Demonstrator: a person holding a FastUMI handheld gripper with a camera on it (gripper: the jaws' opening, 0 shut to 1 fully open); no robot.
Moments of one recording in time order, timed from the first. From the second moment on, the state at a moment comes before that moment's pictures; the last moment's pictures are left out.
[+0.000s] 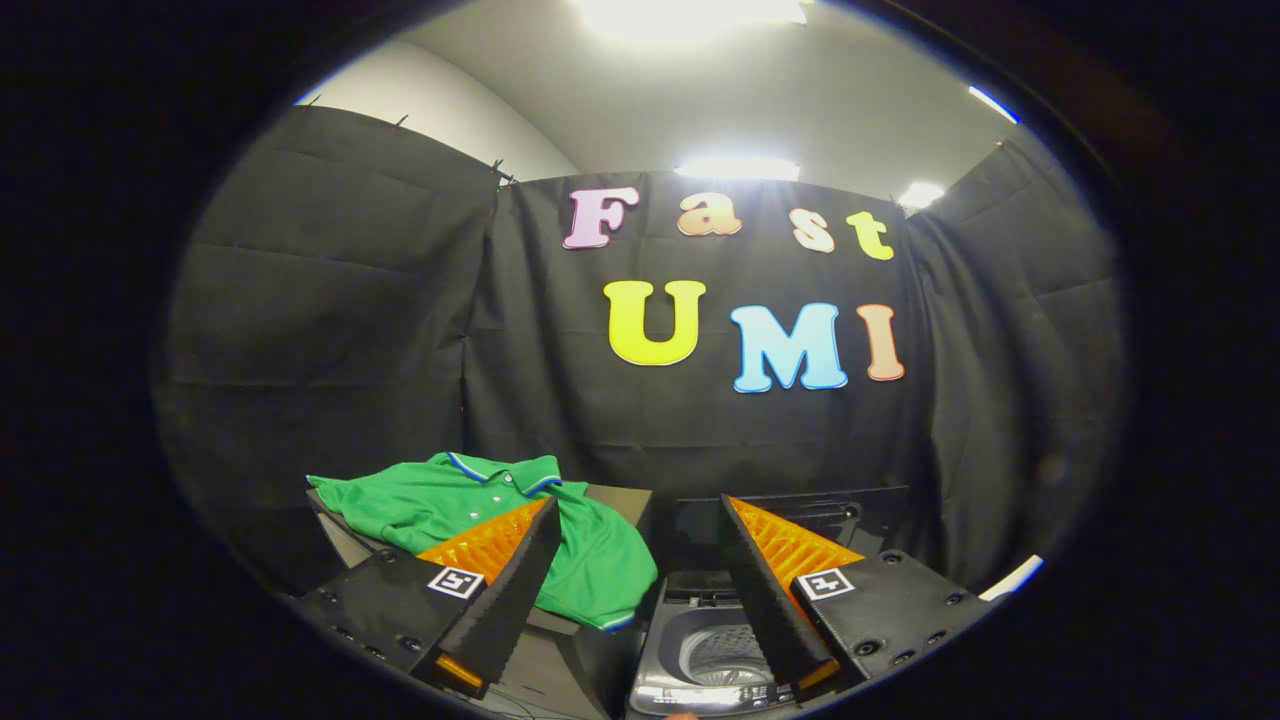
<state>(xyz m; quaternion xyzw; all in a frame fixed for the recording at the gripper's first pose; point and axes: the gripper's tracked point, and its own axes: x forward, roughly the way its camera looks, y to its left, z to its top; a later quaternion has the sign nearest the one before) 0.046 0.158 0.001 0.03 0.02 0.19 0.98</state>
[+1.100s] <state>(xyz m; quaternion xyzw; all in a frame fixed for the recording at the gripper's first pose) 0.095 0.349 -0.017 0.00 0.21 0.29 0.93</state>
